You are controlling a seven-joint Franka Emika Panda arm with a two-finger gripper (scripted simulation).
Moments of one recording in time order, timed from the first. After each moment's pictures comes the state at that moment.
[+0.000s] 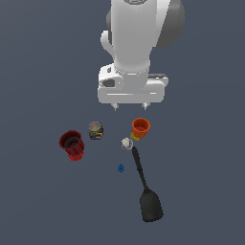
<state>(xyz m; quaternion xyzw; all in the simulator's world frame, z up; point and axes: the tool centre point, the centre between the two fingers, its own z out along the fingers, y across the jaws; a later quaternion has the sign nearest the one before) -0.011 0.027 0.296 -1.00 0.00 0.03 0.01</state>
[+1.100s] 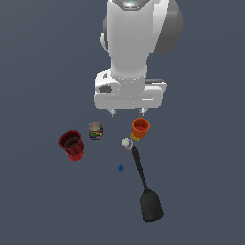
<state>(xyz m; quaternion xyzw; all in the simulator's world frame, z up) 0.010 0.018 0.290 -1.00 -0.01 0.02 0.01</state>
